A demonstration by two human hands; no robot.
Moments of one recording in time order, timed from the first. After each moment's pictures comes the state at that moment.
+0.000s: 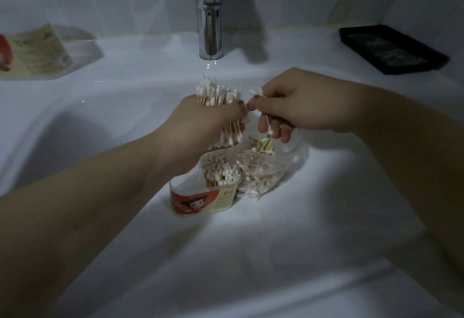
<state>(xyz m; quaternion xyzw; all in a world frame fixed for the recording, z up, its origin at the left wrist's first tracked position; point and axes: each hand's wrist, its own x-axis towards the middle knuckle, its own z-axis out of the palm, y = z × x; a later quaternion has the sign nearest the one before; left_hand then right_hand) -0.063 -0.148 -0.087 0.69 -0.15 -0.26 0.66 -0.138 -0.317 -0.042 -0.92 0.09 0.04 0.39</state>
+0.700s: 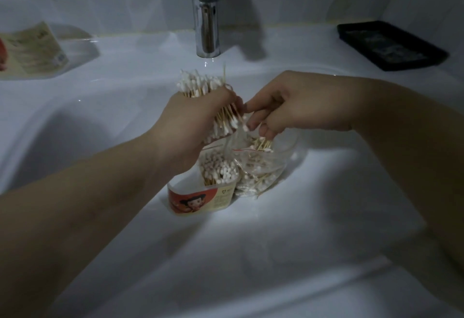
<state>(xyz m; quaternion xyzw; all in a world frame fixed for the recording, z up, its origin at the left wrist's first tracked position) -0.065 -0.151 -0.085 0.63 -0.12 -0.25 0.73 -0.137 -0.321 -0.039 -0.93 0.05 0.11 0.35</state>
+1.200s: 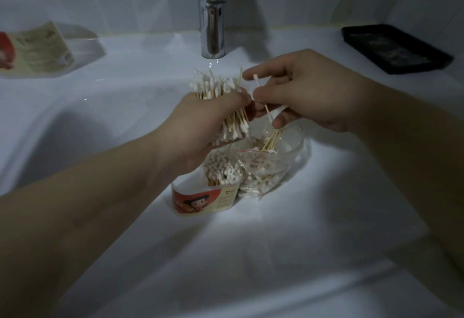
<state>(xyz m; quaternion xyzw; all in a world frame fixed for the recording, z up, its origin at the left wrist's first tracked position) -0.067 -0.149 -0.083 0.61 -0.17 -0.30 0.72 -0.137 -0.316 -0.036 -0.84 0.10 -0.03 0.53</state>
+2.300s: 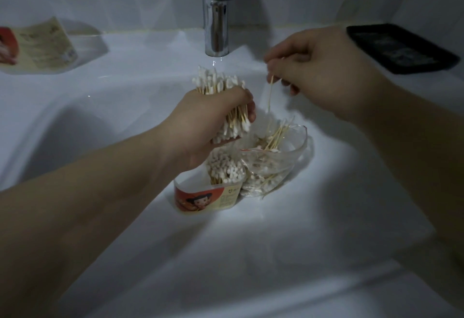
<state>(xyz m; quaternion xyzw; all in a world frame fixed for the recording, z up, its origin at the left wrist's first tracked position) -0.066 -0.150 -0.078 0.63 -0.14 -0.31 0.70 -0.131 -0.324 -0.036 -0.88 0.10 -0.21 0.41</state>
